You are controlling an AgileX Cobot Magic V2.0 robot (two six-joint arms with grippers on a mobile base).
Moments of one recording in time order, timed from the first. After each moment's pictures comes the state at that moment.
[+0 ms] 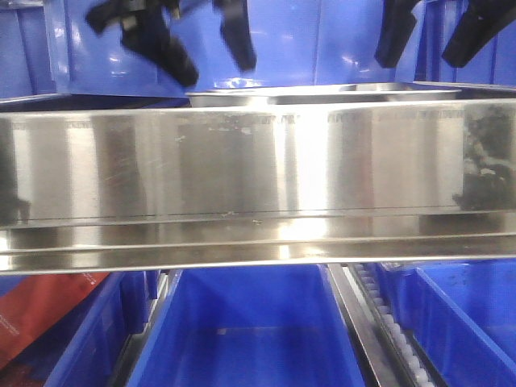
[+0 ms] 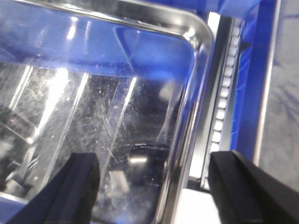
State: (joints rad) left arm -0.64 1.78 -1.56 -0.08 0.85 -0.26; right arm 0.20 1.66 -1.51 0.13 1.04 0.01
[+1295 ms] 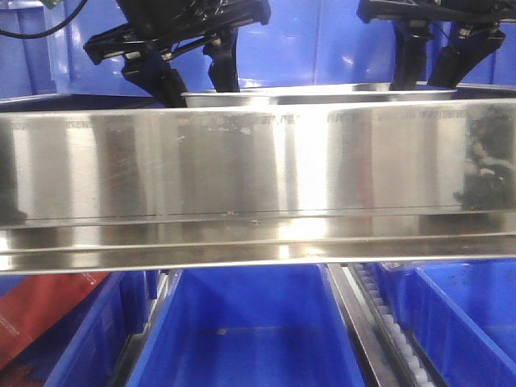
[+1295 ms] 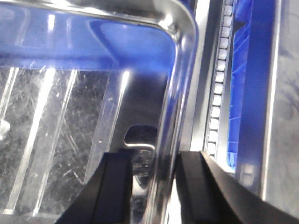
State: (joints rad) left arm -0.64 1.82 -1.57 -0.05 0.88 -0.26; right arm 0.20 1.74 -1.51 0.10 1.02 0.06
